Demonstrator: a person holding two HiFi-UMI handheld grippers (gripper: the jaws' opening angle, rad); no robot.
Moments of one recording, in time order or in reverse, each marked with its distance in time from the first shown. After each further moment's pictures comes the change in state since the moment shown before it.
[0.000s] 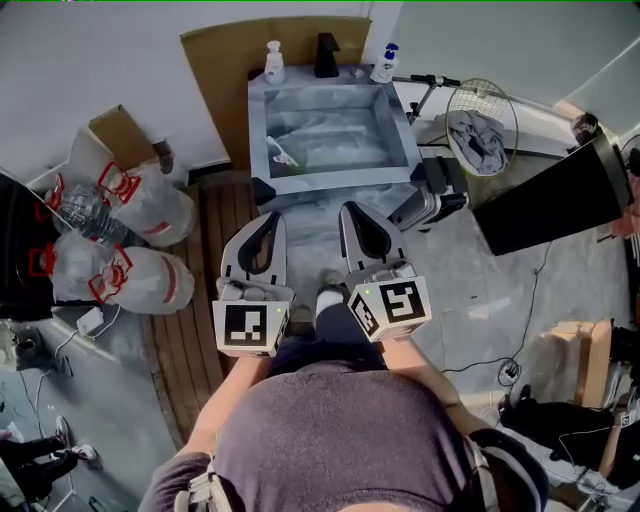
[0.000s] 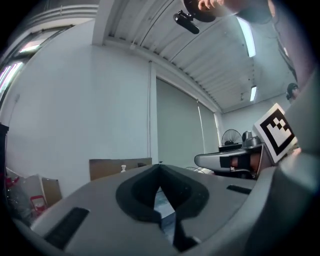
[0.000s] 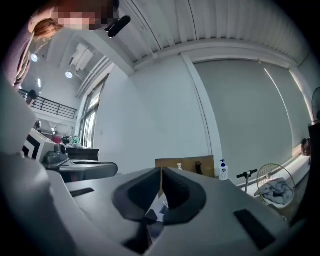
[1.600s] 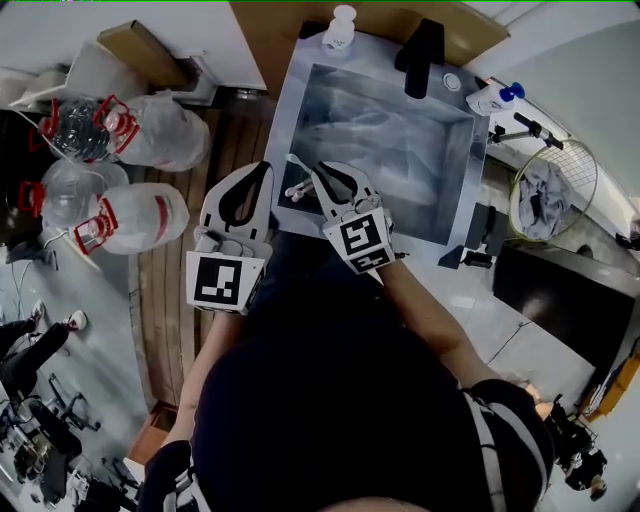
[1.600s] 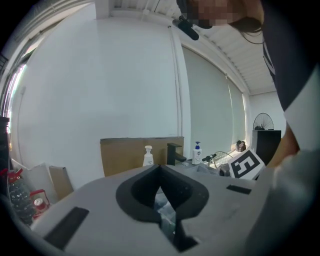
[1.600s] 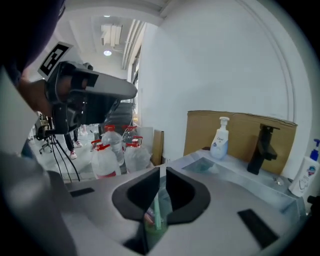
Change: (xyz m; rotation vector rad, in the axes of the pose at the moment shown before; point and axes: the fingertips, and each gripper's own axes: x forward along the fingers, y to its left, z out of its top) left arm 0.229 0.160 -0.095 -0.063 0.253 0.240; right arm 0.306 -0.067 -0.196 -0.265 0.442 0.606
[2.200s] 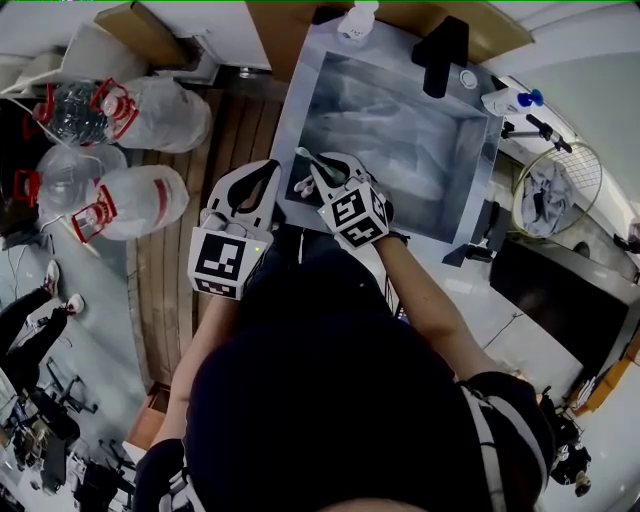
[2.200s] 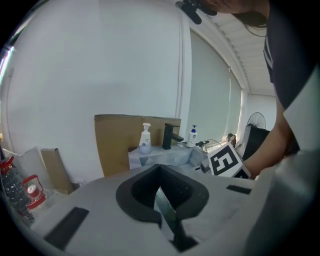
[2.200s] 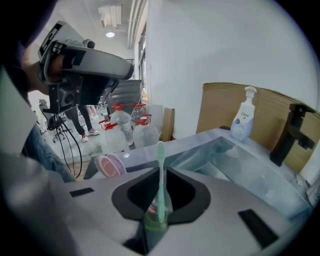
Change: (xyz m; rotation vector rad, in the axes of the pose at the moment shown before) left arm 0.017 0.013 -0.051 -0.030 0.190 -0.116; right arm 0.055 0.010 -0.047 -0.092 0.234 0.129
